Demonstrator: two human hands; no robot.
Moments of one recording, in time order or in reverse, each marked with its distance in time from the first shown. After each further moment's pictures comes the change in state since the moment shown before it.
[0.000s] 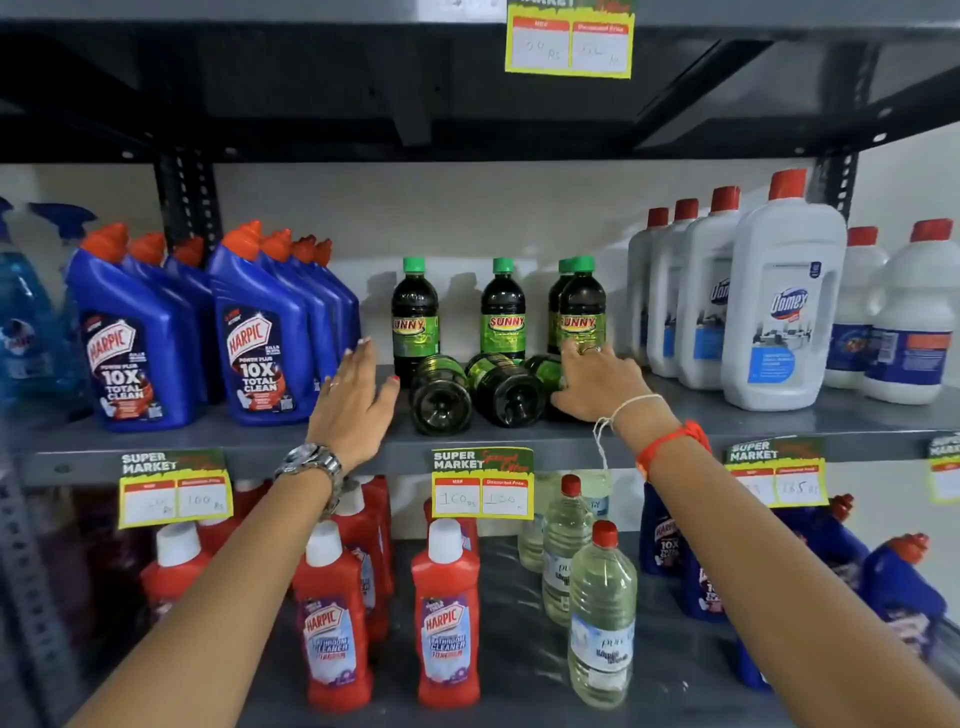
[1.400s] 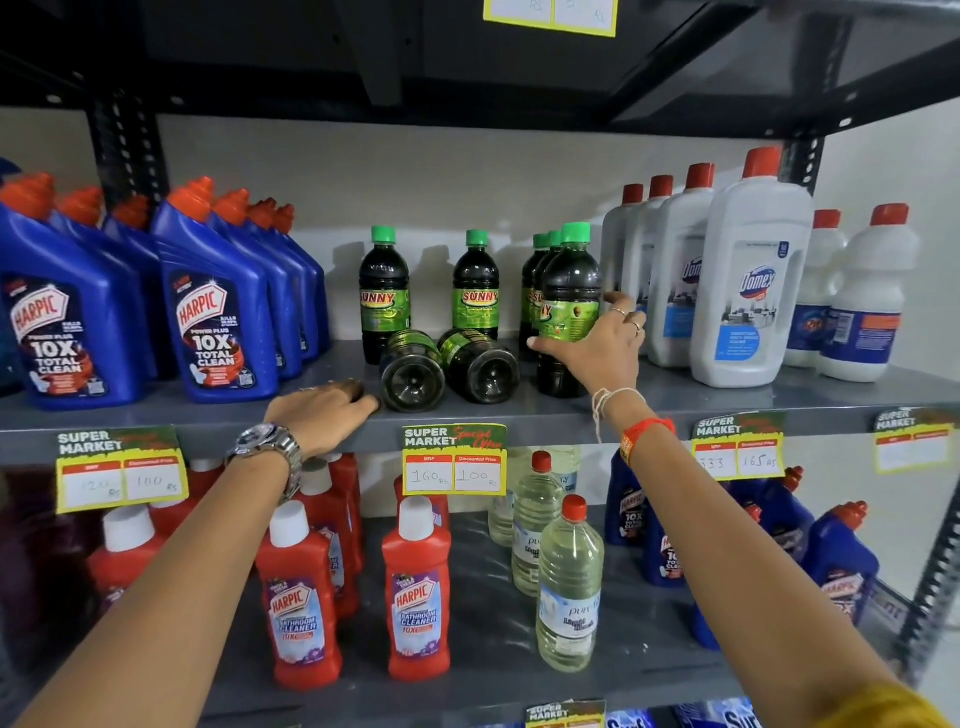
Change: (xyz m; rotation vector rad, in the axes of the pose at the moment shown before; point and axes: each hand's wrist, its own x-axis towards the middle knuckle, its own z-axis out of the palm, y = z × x) left_hand -0.001 -0.013 0.007 0.620 -0.342 0.167; right_hand 0.016 0.026 0.028 0.735 0.429 0.338
